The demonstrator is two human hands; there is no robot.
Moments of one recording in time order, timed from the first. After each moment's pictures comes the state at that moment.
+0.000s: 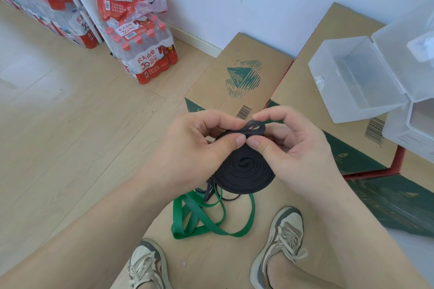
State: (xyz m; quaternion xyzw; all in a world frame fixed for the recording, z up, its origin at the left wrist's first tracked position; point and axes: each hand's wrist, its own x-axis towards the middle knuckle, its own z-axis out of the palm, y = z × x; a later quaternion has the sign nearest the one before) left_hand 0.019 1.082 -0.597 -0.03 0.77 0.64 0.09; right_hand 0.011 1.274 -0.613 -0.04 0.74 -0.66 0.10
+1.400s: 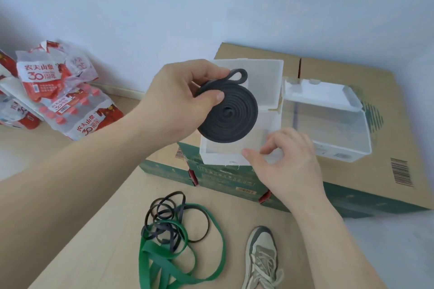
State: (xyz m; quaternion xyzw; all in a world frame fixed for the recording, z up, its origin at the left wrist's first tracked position) left_hand -0.084 1.252 -0.508 0.16 0.86 0.49 0.02; right_hand 0.012 1.437 -0.614 0.15 0.92 -0.35 -0.11
